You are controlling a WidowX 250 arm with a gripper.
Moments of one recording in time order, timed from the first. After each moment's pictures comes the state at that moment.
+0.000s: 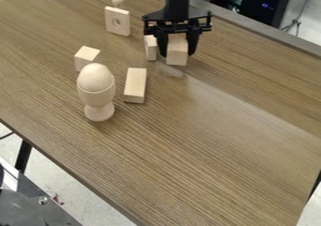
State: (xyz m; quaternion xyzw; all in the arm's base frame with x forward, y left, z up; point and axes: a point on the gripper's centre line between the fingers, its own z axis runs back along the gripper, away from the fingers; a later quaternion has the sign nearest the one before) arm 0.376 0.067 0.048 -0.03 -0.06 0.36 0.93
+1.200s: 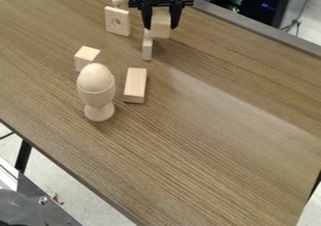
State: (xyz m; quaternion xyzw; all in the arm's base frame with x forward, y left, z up) arm 0.395 0.108 0.066 0.00 -0.09 0.36 0.93
